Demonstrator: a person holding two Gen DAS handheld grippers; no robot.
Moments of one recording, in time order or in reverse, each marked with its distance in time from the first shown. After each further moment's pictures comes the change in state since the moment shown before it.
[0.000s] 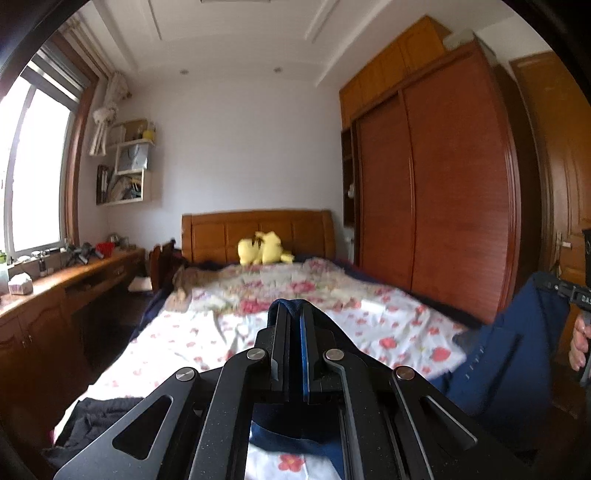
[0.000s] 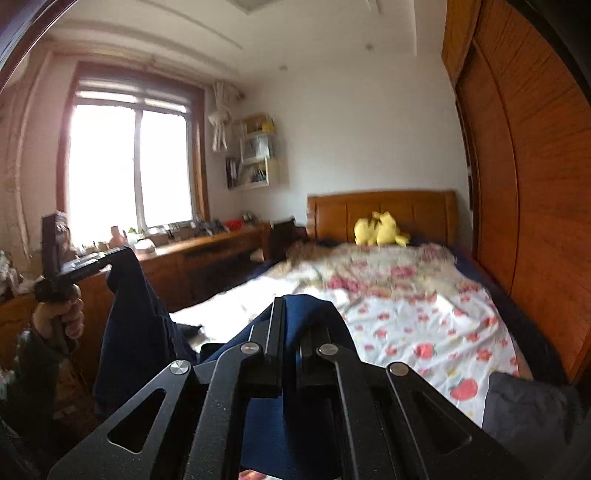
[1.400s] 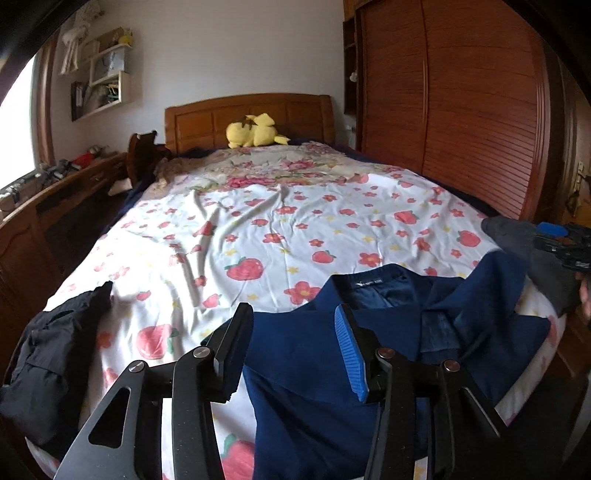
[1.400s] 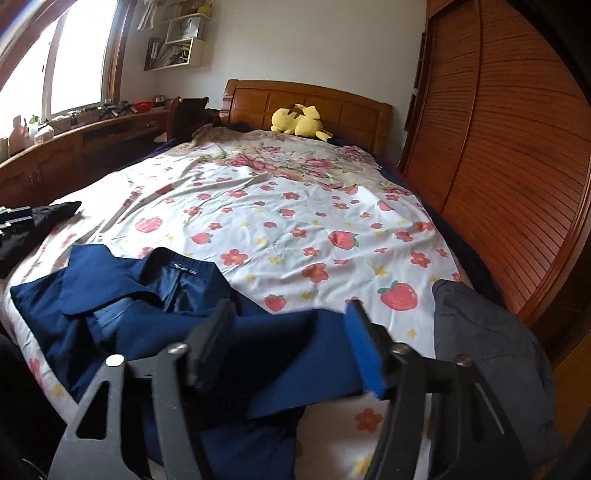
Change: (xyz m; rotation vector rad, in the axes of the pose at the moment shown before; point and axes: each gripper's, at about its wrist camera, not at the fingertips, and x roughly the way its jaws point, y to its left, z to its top) left arm 0.179 0.002 -0.113 0.015 0.435 0.010; right arm 0.139 -0.079 -0.146 -0.089 0.451 -0.387
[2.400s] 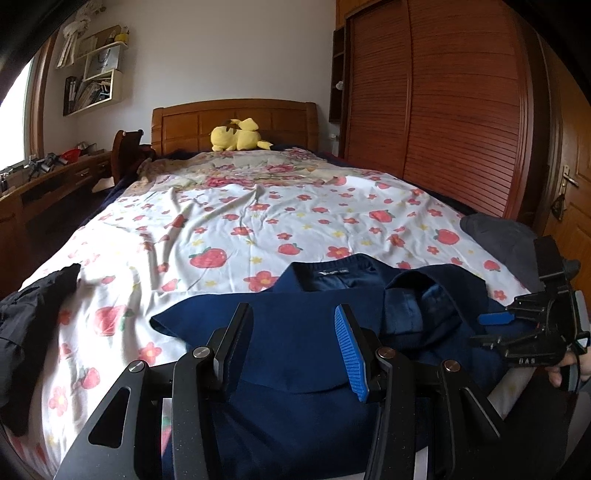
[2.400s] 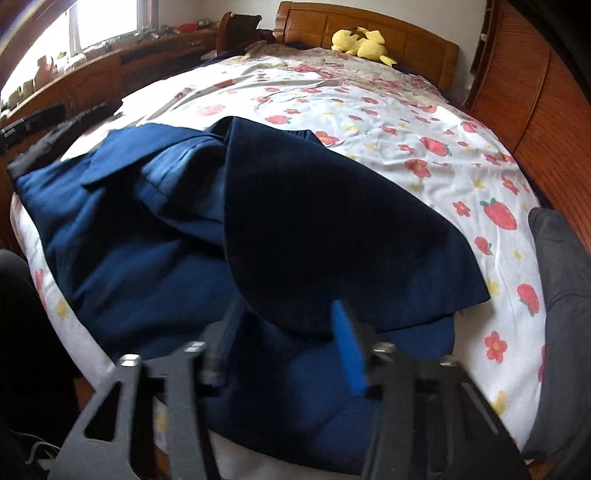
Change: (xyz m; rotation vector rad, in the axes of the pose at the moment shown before) left arm 0.018 -0.018 -0.048 -0.033 -0.041 -0.077; right arm 0.072 0.087 -0.088 -0.098 0.307 0.169
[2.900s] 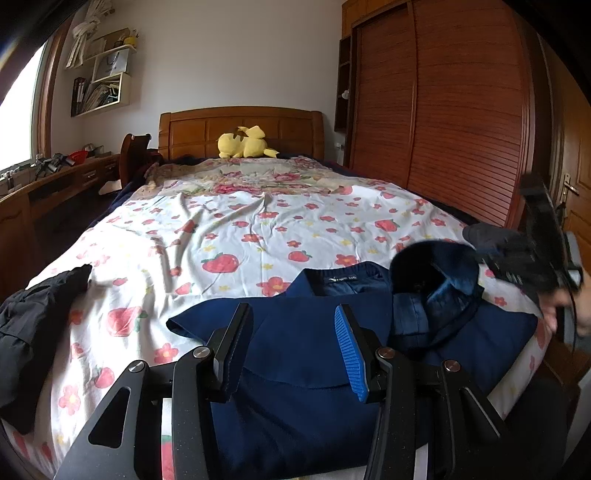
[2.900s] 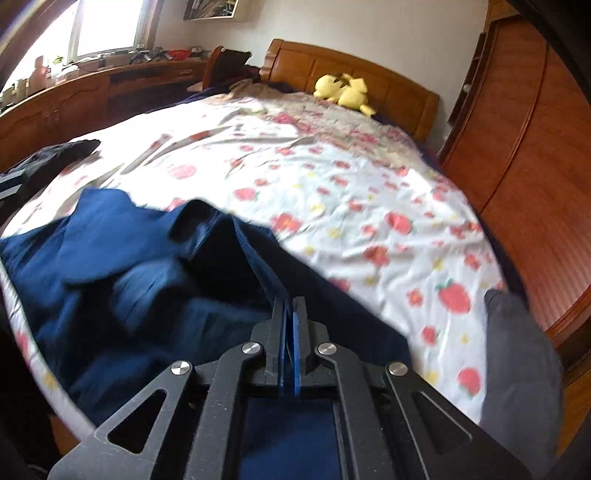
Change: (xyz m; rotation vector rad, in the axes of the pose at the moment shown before) left arm -0.014 0.006 -0.007 -0.013 -0.032 0.004; right arm -0.026 -0.010 0.084 -0.052 -0.157 -0.156
